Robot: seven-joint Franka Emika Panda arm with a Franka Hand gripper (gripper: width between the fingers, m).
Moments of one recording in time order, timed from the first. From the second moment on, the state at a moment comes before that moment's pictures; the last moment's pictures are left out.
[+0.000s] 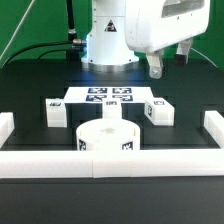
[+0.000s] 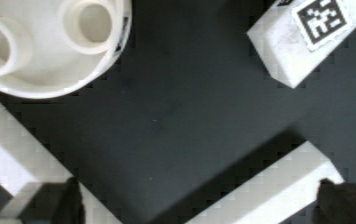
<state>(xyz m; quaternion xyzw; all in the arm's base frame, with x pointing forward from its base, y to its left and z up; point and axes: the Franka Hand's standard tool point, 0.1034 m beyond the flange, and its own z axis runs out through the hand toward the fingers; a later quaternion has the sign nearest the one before) 0.566 0.058 0.115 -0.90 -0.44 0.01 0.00</state>
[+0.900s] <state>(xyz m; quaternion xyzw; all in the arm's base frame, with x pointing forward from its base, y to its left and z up) 0.562 0.017 0.077 -0.90 -0.45 0.01 0.00</state>
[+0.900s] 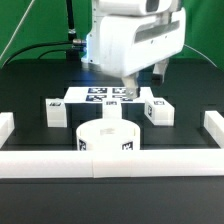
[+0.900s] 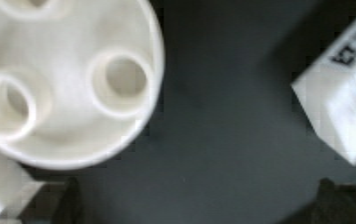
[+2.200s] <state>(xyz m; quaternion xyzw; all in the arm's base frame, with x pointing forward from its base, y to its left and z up) 0.554 0.000 0.030 -0.93 -0.38 0.02 0.01</state>
